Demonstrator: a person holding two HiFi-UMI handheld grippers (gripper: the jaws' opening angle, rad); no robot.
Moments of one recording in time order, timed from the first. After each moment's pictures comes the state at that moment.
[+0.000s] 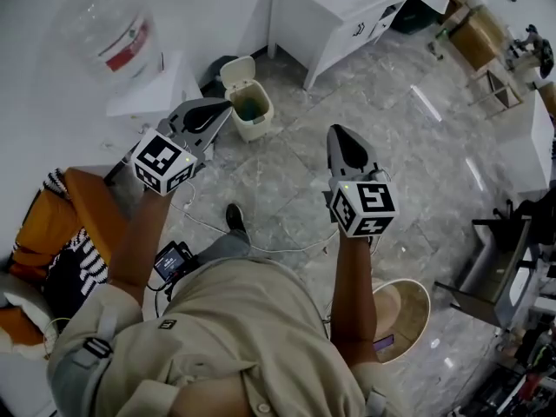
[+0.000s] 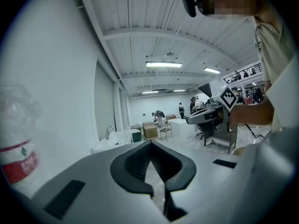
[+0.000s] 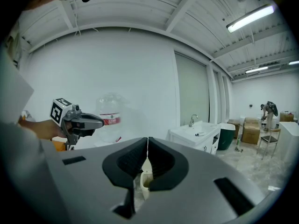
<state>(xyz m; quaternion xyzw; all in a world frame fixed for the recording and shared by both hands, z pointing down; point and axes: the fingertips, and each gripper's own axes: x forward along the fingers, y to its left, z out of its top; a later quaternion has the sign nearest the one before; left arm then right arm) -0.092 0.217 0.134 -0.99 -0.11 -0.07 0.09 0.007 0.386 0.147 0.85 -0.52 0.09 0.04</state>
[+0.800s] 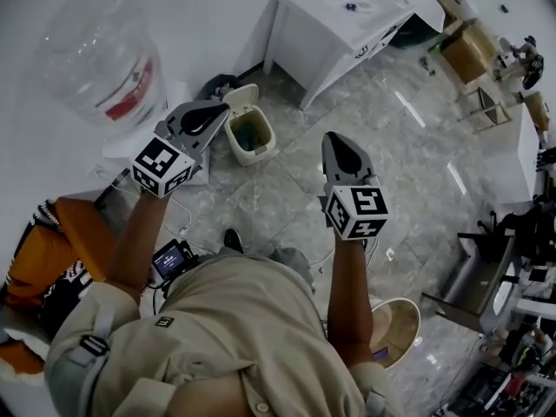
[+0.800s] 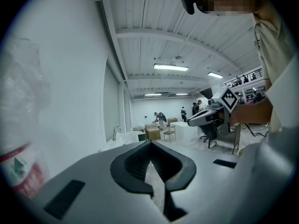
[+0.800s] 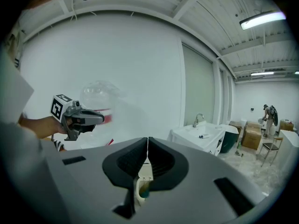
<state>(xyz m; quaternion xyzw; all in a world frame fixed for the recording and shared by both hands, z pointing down) -0.026 0.028 0.134 -0.99 -0.12 -0.05 0.07 0.069 0.202 0.147 0.85 -0.51 0.11 0.08</state>
